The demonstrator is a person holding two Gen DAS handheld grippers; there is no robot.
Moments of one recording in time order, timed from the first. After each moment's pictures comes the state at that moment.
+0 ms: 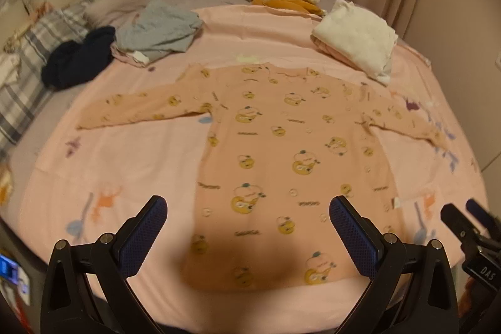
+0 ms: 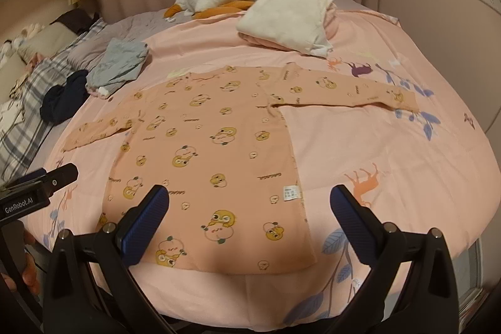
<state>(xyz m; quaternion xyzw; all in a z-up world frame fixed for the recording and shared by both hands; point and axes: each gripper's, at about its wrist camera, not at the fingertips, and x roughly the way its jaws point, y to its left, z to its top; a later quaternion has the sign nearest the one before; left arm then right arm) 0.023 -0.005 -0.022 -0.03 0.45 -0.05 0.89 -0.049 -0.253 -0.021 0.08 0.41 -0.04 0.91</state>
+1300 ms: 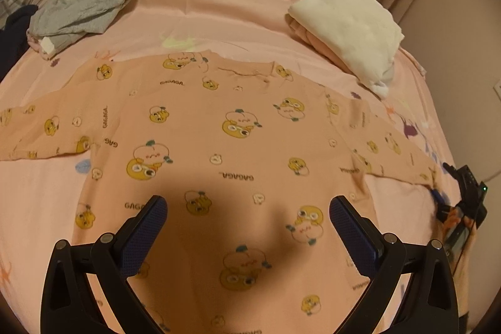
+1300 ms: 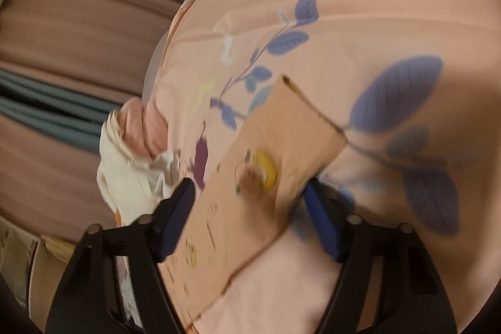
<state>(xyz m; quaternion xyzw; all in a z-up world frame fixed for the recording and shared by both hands) 0.186 -0.079 -0.092 -0.09 0.50 -0.12 0.85 0.066 -0.619 -0.171 0.56 0.23 -0.20 0.77</state>
